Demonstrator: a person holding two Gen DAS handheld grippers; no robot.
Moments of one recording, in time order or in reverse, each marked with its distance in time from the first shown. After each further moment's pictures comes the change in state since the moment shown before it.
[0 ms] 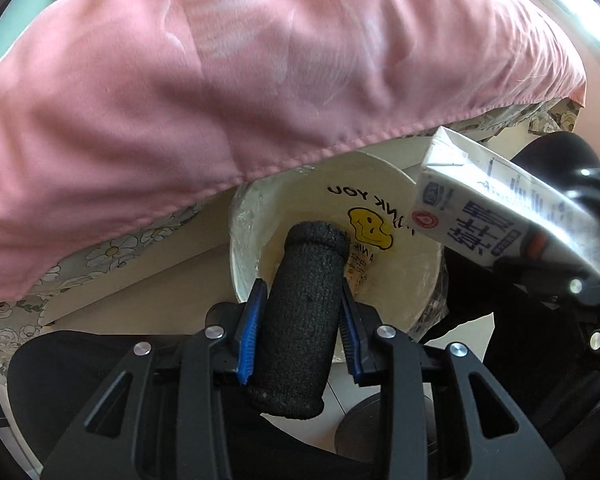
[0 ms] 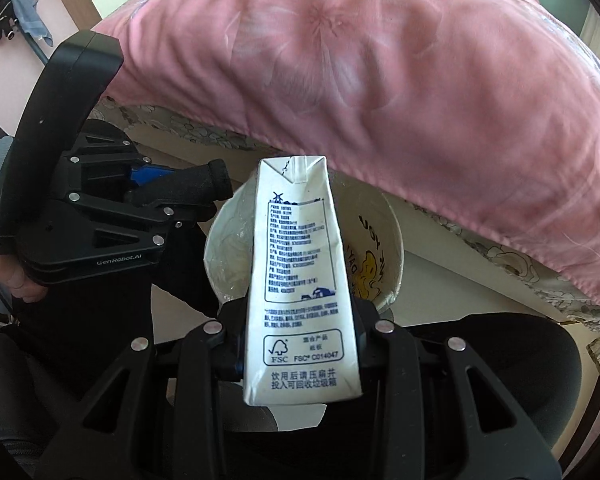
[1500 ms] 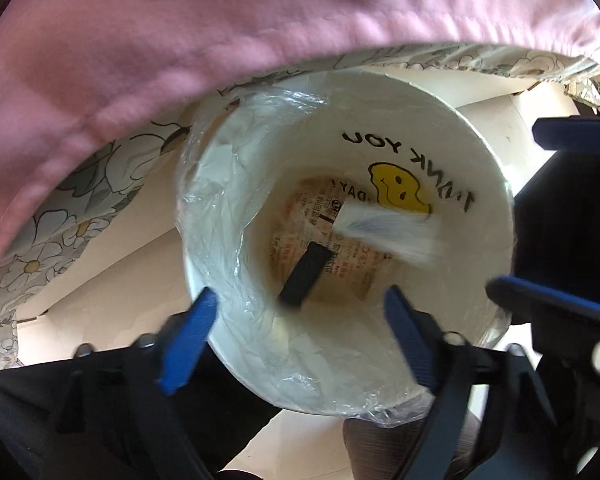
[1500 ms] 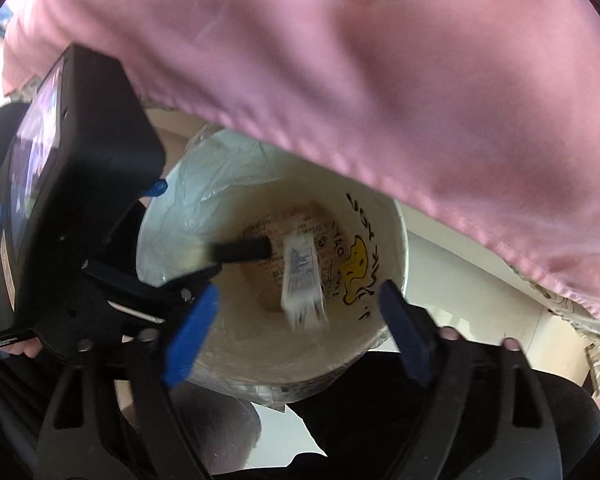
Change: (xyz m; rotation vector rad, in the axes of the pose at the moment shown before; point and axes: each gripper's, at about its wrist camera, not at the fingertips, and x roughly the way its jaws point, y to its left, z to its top) left arm 0.089 0.004 0.011 0.023 0.210 0.026; right arm 0.068 -0.010 0.036 0.033 0.174 -0.014
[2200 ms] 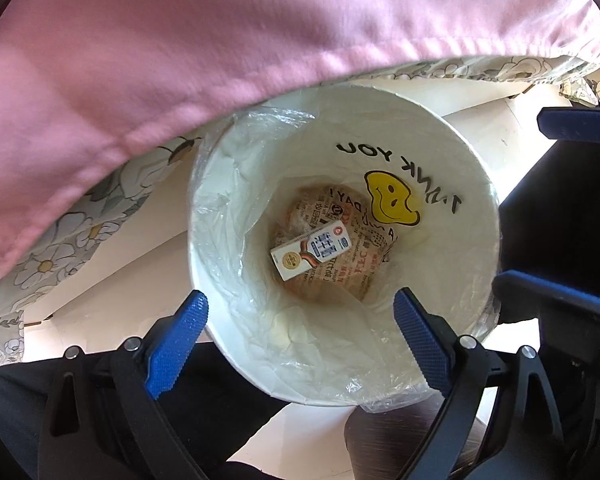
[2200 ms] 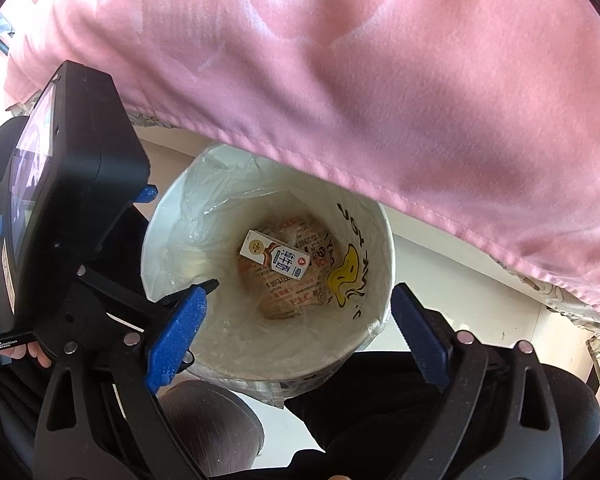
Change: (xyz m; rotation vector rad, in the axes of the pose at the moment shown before) left arm -0.008 -0.007 -0.002 0.013 -0.035 0.022; right arm -0.001 -0.025 -0.005 0.016 -0.064 -0.036
